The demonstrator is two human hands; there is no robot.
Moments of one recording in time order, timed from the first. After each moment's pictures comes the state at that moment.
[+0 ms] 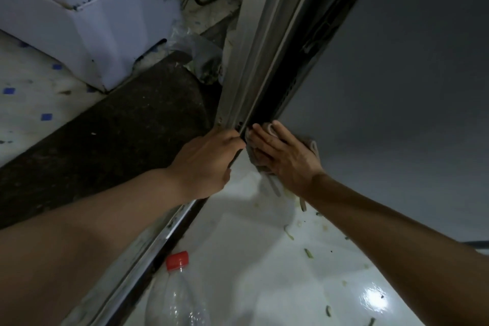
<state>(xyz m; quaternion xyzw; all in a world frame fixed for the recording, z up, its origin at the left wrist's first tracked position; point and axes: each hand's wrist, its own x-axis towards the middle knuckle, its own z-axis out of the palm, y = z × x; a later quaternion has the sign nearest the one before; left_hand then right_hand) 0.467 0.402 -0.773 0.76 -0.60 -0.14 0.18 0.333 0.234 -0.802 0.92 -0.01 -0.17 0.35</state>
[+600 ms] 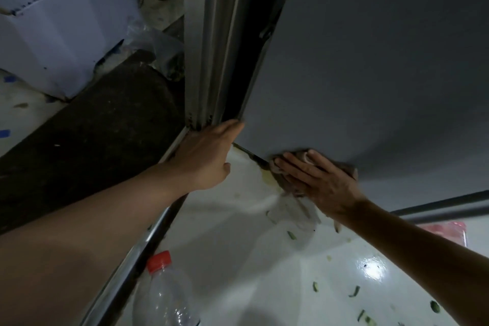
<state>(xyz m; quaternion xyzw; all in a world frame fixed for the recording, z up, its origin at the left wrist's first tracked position) 0.444 0.367 -0.779 0.75 -0.60 -0.21 0.18 0.201 0.223 -0.795 0.86 -0.01 -0.17 0.48</state>
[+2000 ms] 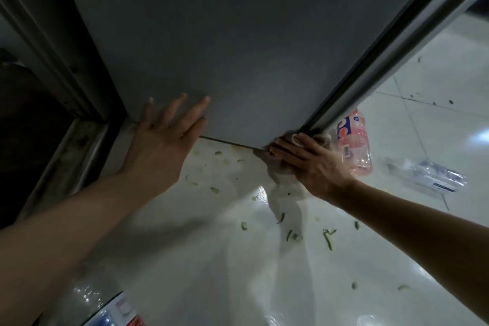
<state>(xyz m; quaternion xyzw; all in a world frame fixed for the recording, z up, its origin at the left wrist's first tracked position) 0.329 0.349 -0.766 0.67 -0.73 0.13 -0.04 0.045 0.246 -0.766 0.92 -0.24 -0.23 0.21</state>
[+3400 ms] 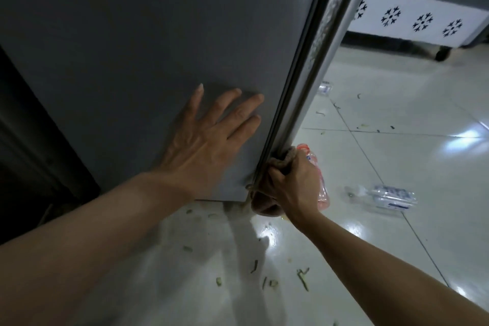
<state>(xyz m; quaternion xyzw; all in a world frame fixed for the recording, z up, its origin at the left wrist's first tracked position) 0.243 0.286 -0.633 0.52 -0.79 0.30 0.12 0.061 0.249 -0.711 0.64 -0.66 0.36 -0.14</state>
